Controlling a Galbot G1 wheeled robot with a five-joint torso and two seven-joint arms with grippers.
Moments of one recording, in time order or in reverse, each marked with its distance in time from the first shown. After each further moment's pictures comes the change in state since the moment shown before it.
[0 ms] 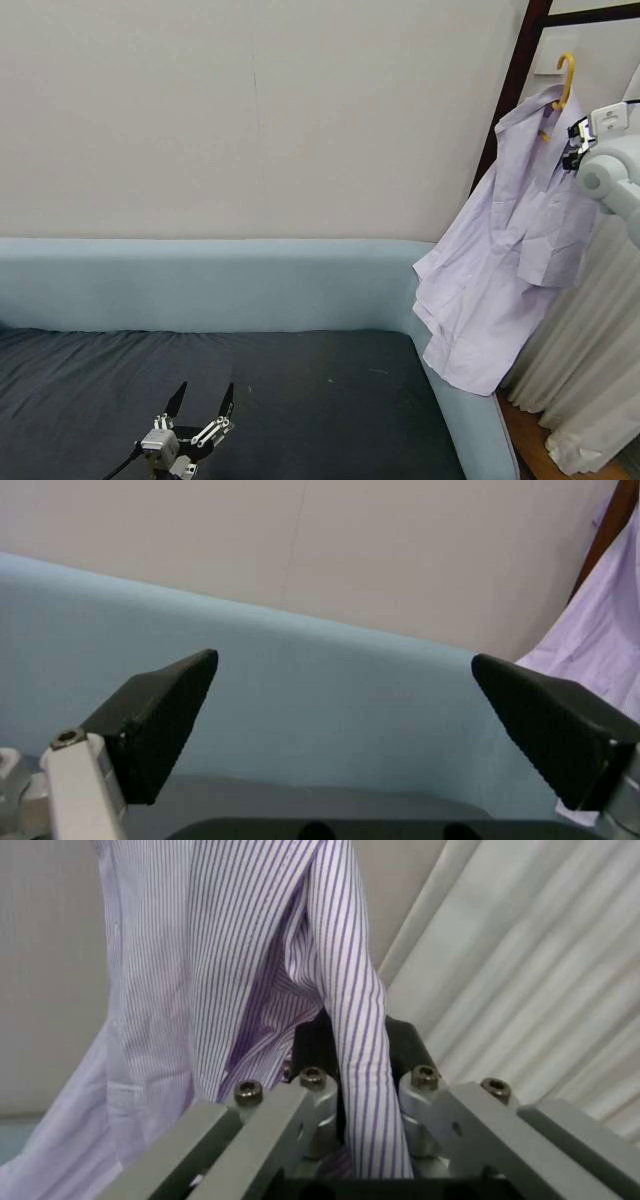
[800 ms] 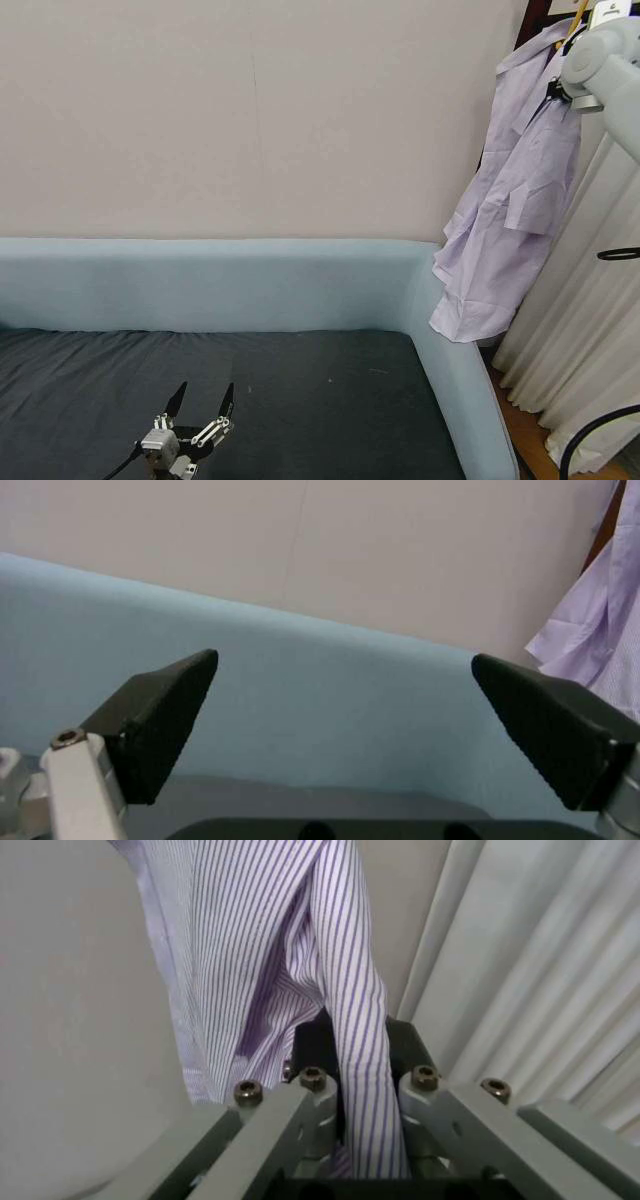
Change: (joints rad) left arm 0.000 0.000 0.000 0.000 0.000 0.000 0.000; right arm 0.306 0.296 -0.125 -0.423 0.357 0.000 0.145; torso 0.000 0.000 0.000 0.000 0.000
